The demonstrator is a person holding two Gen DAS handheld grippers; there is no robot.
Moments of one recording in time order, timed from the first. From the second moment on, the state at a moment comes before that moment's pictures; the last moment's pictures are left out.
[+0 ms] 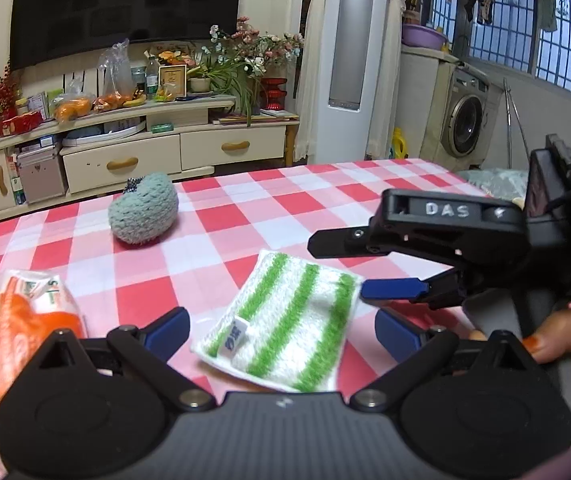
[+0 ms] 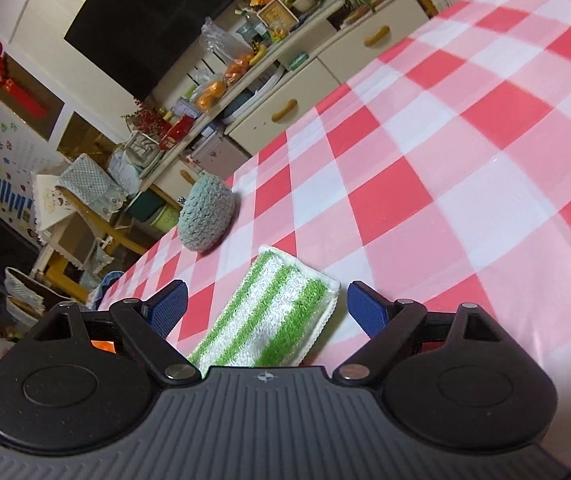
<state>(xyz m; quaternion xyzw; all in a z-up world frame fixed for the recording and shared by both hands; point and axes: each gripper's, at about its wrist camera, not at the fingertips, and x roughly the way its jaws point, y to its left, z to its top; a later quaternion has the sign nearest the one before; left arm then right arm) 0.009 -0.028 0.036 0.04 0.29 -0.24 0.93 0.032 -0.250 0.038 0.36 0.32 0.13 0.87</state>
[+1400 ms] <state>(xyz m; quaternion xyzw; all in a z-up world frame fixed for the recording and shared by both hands) 0.031 -0.021 0.045 -0.01 0.30 -0.17 0.94 0.027 -0.246 0.066 0.27 0.32 0.14 0.90</state>
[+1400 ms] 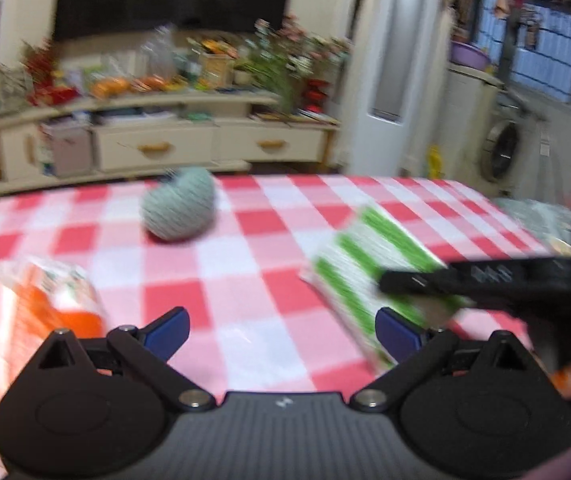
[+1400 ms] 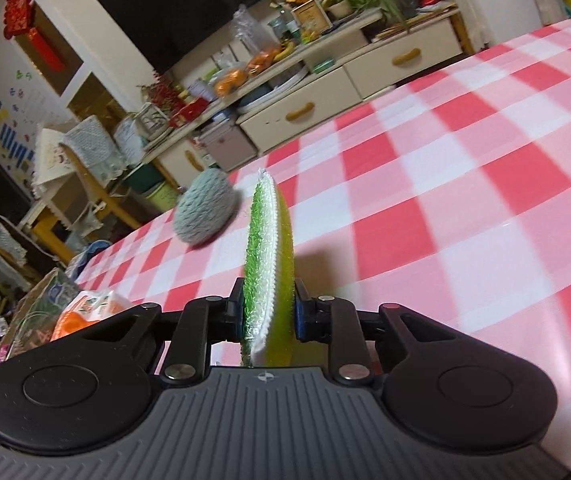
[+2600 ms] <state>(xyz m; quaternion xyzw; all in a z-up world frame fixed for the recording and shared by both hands) 0.209 -0.032 0.020 0.02 0.34 0.01 0.94 0.029 -0.248 0.059 0.25 0.34 0.12 0.90</state>
